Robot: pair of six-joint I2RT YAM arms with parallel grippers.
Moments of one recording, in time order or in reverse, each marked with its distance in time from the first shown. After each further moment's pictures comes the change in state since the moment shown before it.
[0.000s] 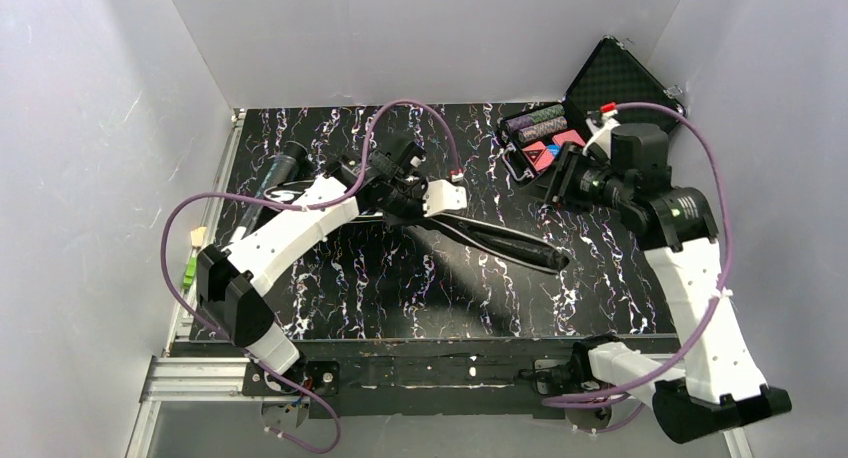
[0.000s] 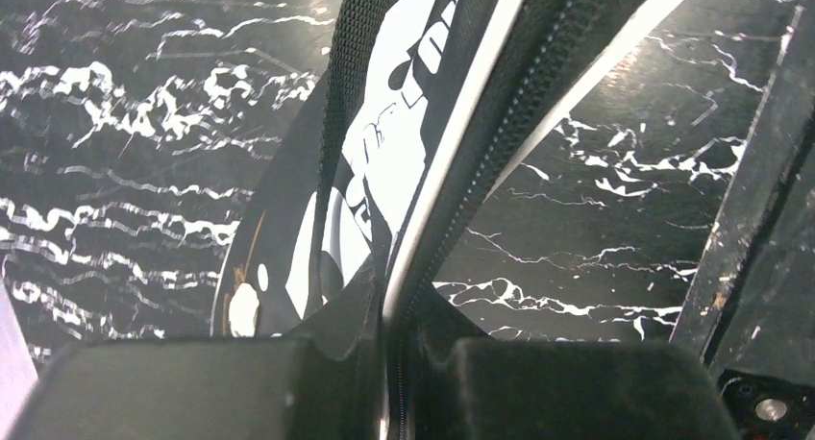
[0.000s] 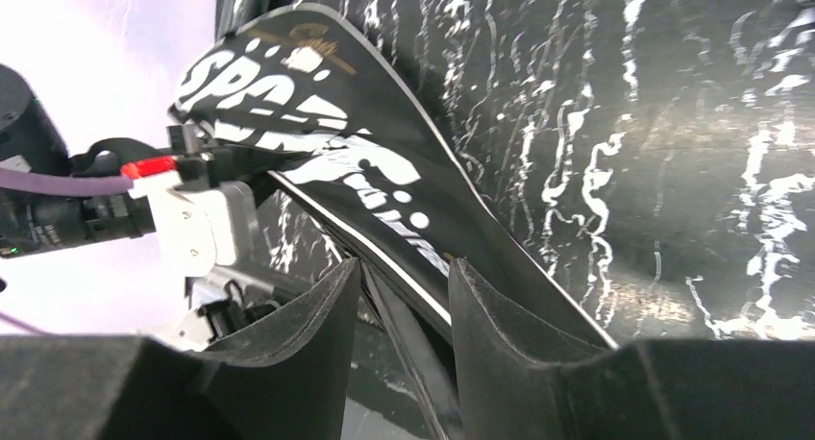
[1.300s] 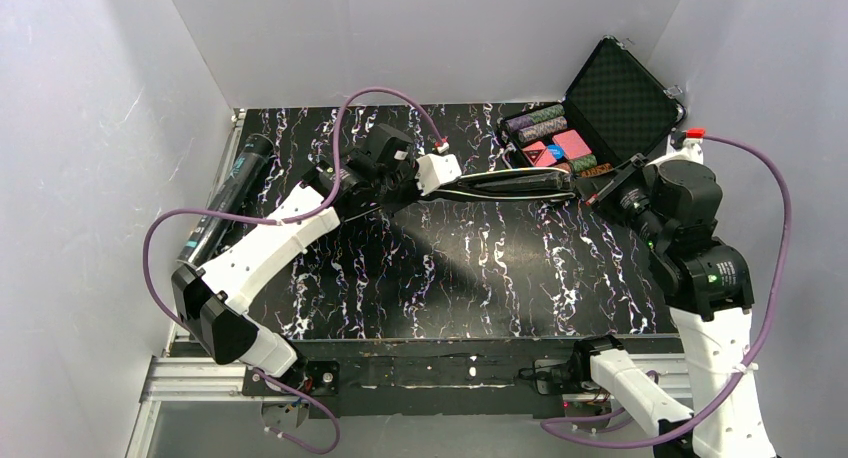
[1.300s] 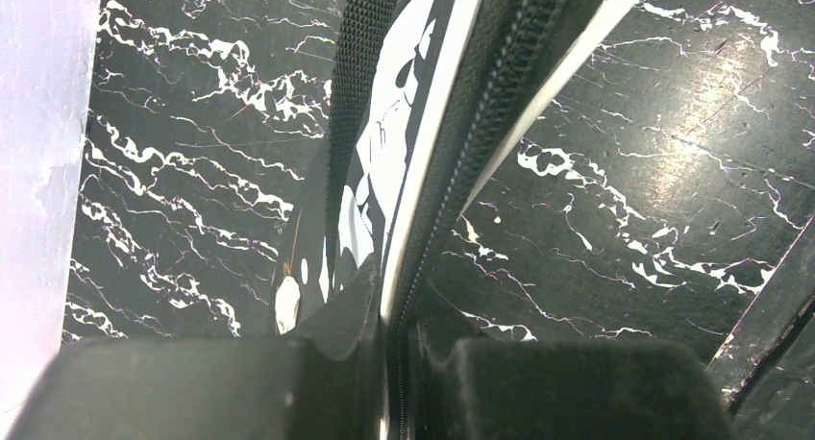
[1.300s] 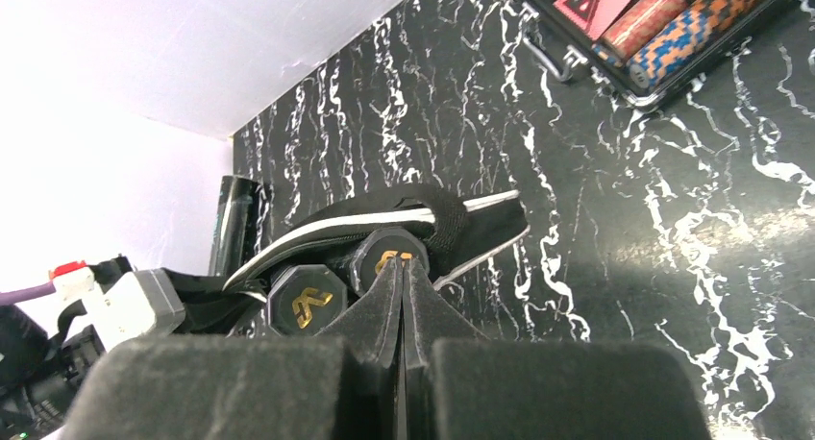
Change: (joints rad) left arm -0.002 -0.129 -0.042 0.190 -0.156 -0.223; right arm -0.061 -0.267 -0.079 0.080 0.399 0.202
